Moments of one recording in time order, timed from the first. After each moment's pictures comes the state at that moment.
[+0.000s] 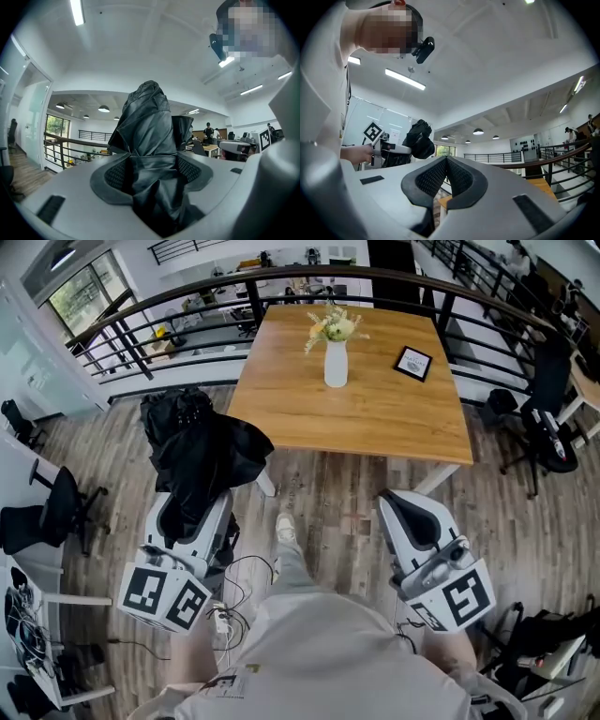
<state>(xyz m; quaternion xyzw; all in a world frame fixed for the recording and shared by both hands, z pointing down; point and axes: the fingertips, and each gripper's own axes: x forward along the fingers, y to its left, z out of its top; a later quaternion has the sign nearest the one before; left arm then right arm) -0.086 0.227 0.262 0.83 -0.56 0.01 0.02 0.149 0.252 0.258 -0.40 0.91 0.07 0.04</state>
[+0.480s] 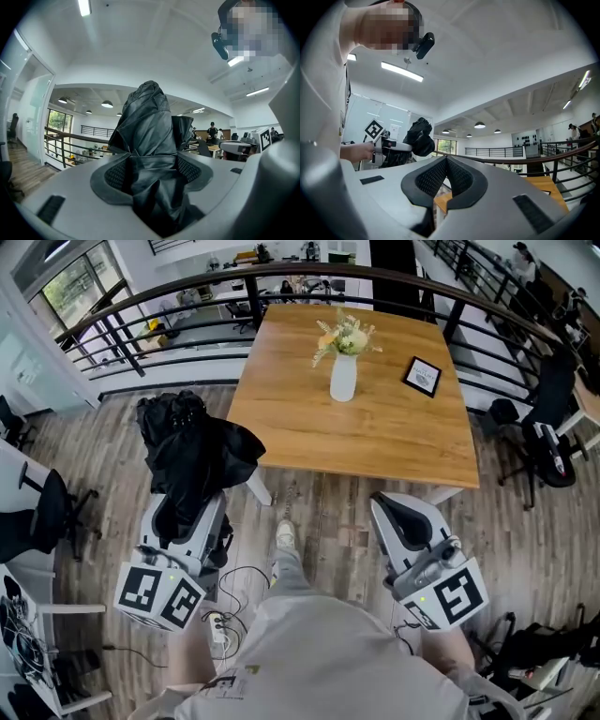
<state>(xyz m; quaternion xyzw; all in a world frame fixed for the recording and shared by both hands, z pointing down) -0.132 0.120 0.282 0.82 -0.57 0.01 0.05 0.106 0.143 0.274 -0.39 0.92 0.06 0.01</state>
